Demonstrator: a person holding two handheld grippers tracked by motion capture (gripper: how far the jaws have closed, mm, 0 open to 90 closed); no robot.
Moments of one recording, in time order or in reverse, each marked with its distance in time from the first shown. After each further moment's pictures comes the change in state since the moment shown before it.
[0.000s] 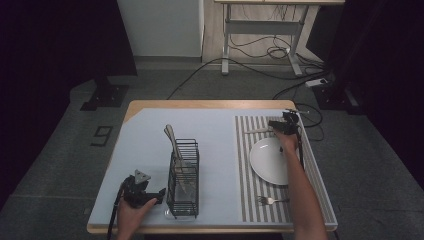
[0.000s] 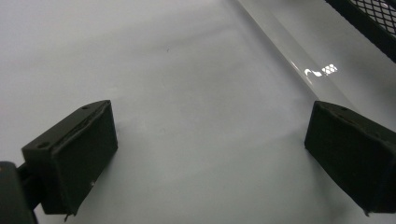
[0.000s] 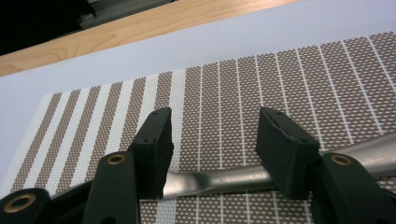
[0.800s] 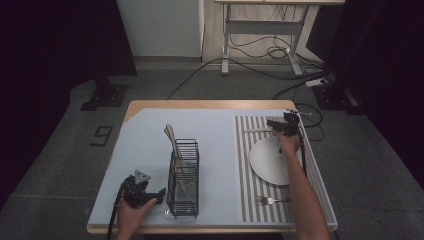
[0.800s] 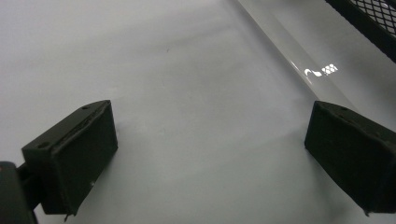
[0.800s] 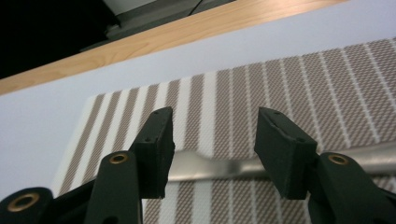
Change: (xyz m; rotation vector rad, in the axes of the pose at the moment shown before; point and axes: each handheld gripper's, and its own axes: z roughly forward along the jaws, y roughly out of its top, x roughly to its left) left arm 0.000 0.000 0.000 0.000 0.001 0.000; right arm 0.007 -0.004 -0.017 -0.032 0.088 0.010
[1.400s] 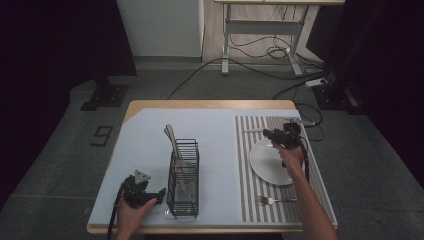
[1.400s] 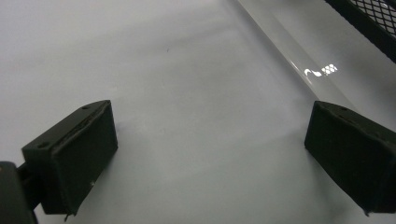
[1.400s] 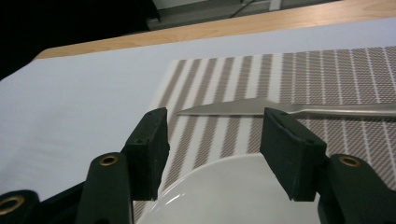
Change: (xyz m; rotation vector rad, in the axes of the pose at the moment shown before) left arm 0.000 0.000 0.000 0.001 -0.001 0.000; right arm 0.042 -0.031 -0.077 -0.026 0.119 -0.159
